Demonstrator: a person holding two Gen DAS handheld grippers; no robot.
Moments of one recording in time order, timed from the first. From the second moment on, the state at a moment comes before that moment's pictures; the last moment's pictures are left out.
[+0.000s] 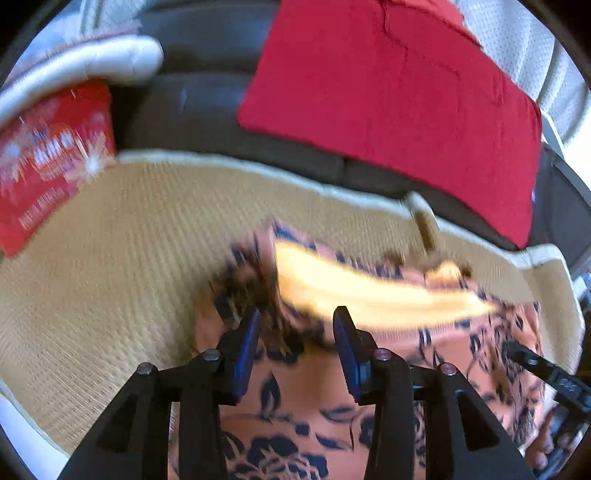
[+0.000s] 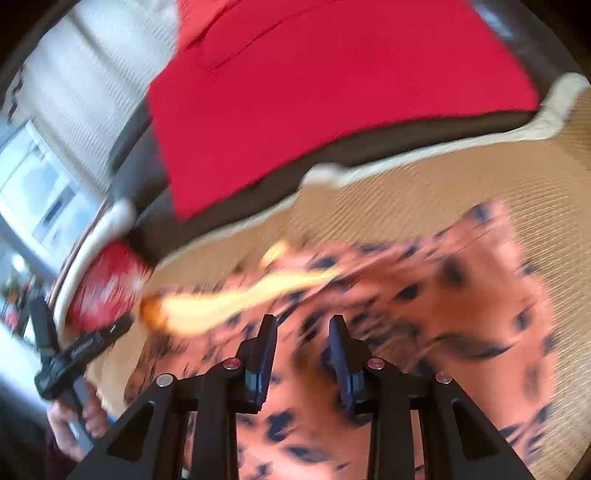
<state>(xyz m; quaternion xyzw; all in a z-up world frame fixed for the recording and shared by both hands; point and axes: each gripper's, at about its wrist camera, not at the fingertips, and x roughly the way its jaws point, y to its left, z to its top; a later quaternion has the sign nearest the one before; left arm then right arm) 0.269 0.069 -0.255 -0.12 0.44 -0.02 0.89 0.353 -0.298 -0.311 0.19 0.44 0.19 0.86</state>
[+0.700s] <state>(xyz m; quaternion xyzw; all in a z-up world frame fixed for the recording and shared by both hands) 0.310 0.093 -0.270 -0.18 0.42 0.02 0.89 0.405 -0.289 -0.299 0.21 0.38 0.17 0.88</state>
